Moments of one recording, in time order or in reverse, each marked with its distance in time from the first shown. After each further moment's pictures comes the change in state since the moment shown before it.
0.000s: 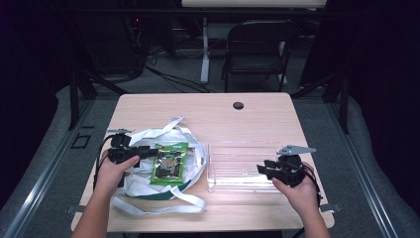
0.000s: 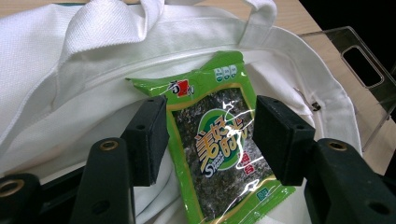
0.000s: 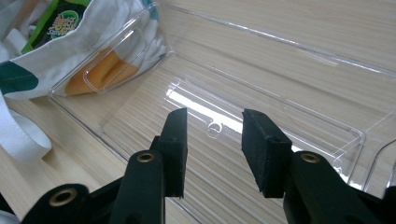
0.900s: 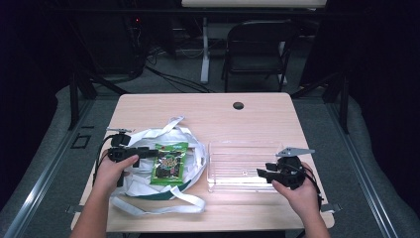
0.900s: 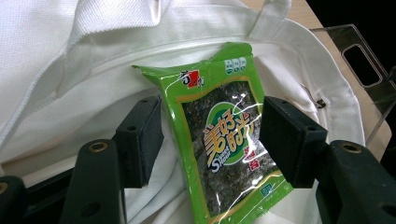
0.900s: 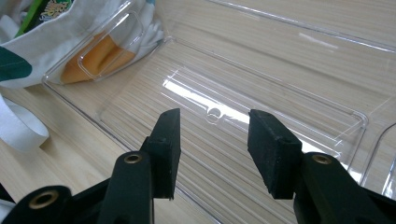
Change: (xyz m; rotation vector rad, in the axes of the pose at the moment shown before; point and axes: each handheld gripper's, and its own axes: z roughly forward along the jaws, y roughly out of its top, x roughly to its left) left arm 0.010 0.000 0.004 0.040 -0.024 -0.056; right arm 0.001 -0.005 0.001 0.041 -0.010 0.012
